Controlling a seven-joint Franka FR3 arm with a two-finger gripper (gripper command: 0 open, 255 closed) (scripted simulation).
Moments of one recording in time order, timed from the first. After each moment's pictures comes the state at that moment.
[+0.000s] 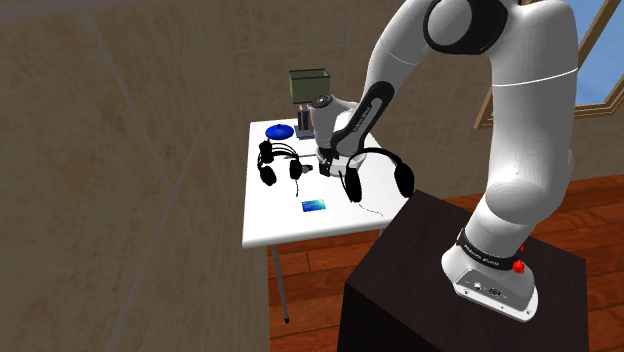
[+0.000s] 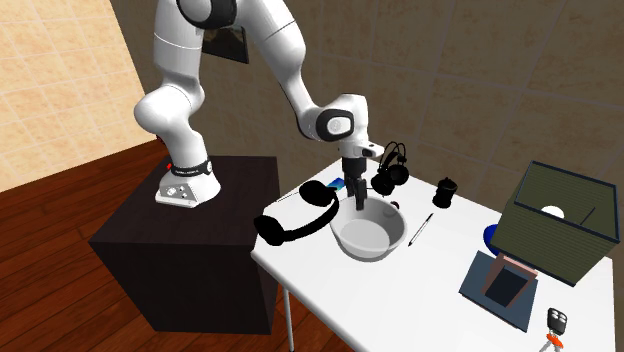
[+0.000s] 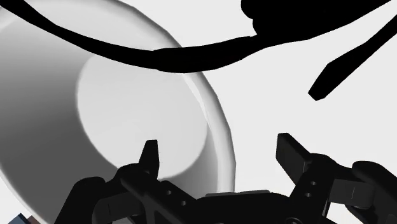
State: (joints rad) arm -0.10 0.40 -0.04 -2.21 -0.67 2.65 0.26
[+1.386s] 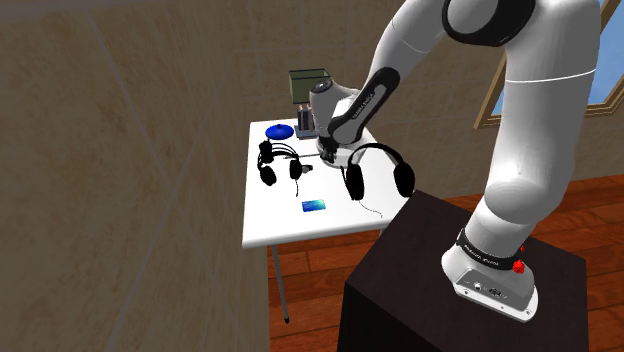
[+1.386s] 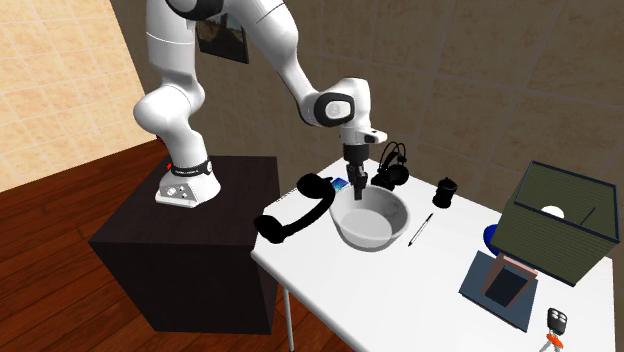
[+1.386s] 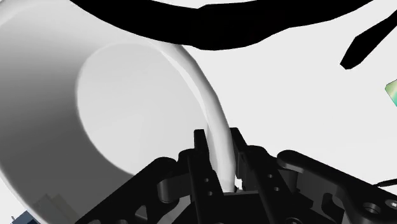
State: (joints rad) arm -0.12 0.30 -0.01 -2.23 -0.60 2.57 0.18
